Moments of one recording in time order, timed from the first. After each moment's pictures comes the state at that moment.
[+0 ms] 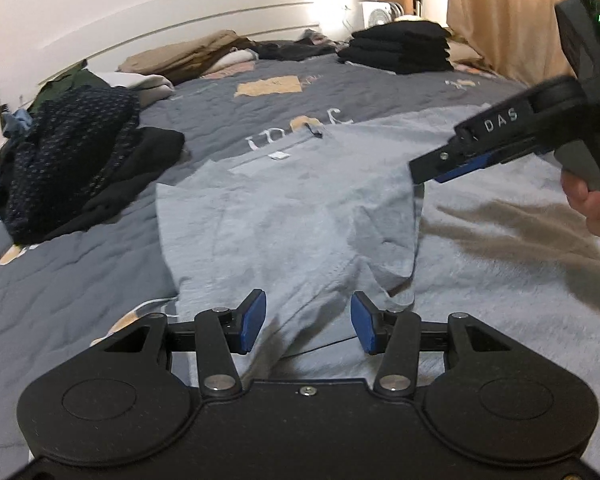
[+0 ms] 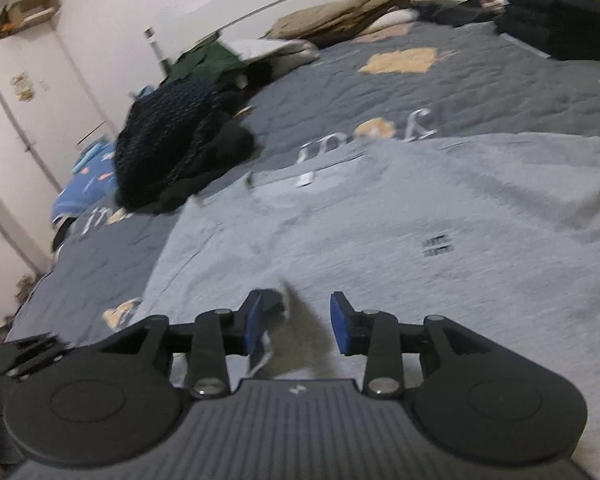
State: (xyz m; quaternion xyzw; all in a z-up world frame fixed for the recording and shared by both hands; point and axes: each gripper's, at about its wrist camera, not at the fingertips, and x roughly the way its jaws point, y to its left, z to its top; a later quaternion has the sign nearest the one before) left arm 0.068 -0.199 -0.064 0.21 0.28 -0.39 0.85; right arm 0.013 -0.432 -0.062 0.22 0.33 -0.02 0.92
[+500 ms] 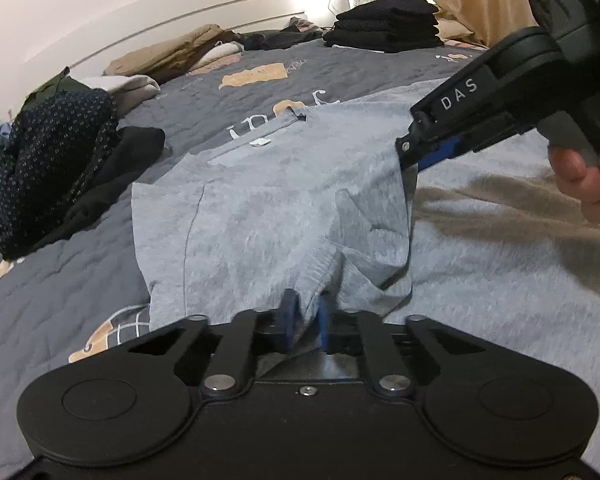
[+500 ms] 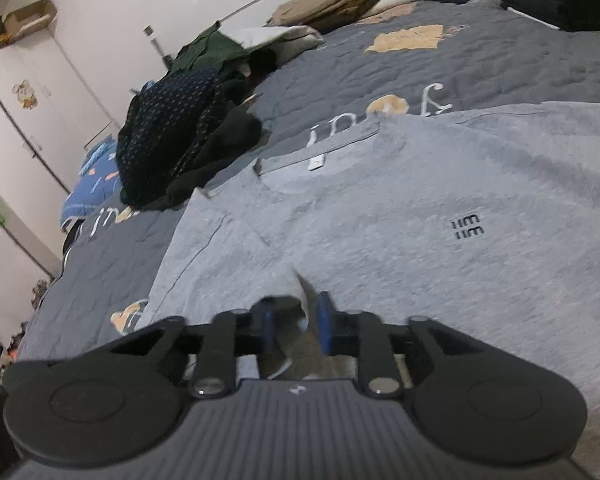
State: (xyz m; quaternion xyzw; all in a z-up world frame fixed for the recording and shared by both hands) left arm 0.067 -0.215 -0.082 0.24 0.29 -0.40 0.84; right arm 0.027 -0.434 -0.079 0.26 0.33 -0.02 0.91
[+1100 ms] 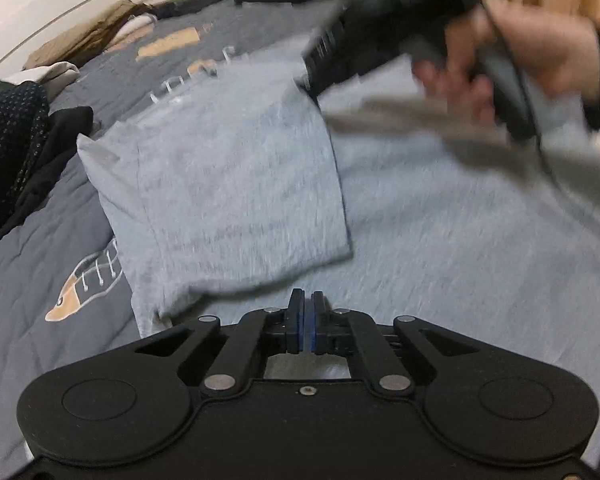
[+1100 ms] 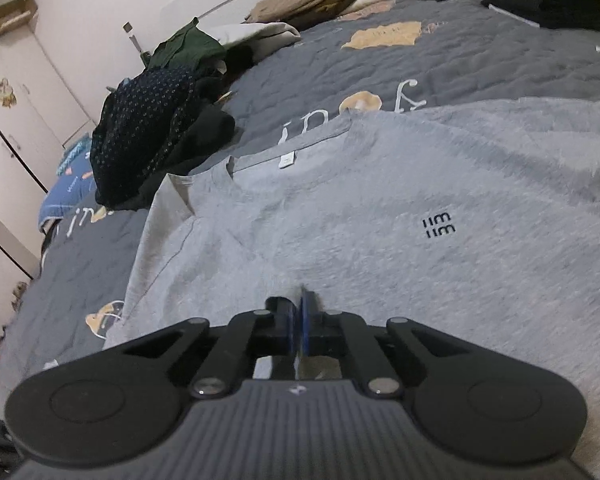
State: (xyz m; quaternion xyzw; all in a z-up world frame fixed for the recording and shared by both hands) left arm 0.034 -0.178 -0.063 0.27 0.33 -0.49 0.76; right arm 0.028 -0.439 -0.082 0.25 0.34 -0.05 0.90
